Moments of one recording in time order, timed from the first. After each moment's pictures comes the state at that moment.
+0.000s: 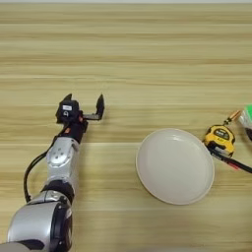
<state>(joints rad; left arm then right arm) -0.48 0.10 0.23 1.15 -0.16 -0.73 -0.33 -0.41 -0.55 -0.12 1.12 -0.01 -0.39 0.49</state>
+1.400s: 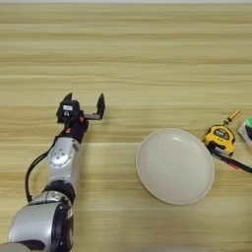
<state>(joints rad) -0.48 0.10 0.23 1.15 -0.16 -0.75 -0.32 -0.44 -0.55 -0.18 1.17 0.03 -0.47 0.47</state>
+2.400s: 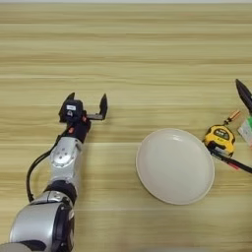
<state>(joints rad) -0.48 0.09 0.20 1.15 -0.14 -0.75 -0.29 -0.34 -0.43 -0.25 0.64 0.32 -0.60 0.73</state>
